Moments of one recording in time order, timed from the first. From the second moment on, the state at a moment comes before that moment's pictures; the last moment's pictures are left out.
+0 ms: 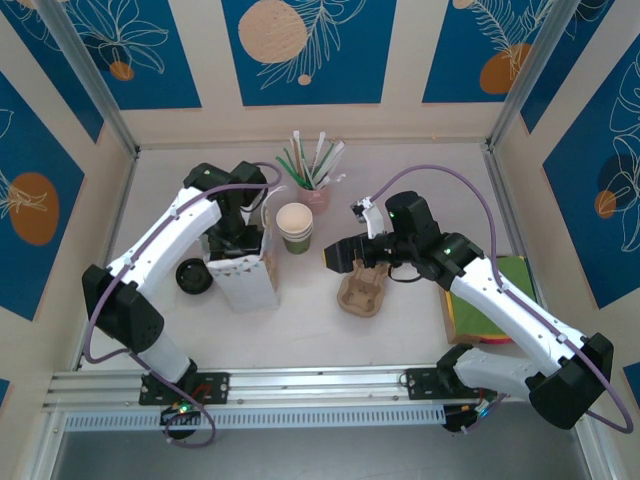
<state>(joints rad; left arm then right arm) -0.52 1.61 1.62 -1.58 0.02 -0.53 0.63 1.10 1.02 -0.58 -0.46 0.40</state>
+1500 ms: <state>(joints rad) -0.52 1.63 1.85 -1.69 -0.03 -0.55 0.63 1.10 1.02 -0.58 -0.46 0.40</state>
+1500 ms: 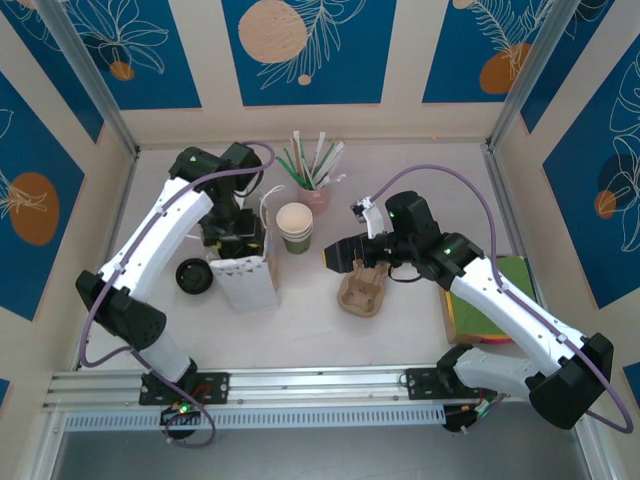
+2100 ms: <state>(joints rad) -0.52 1.63 2.07 -1.70 -0.08 -0.57 0.64 1.10 1.02 -0.57 -0.47 0.41</state>
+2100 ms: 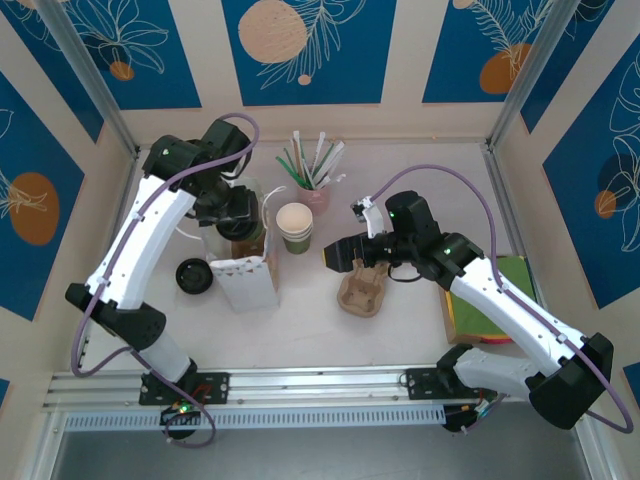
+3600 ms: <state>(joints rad) -0.52 1.26 2.03 -1.70 0.03 -0.57 0.71 1.19 1.02 -0.53 -0.40 0.45</state>
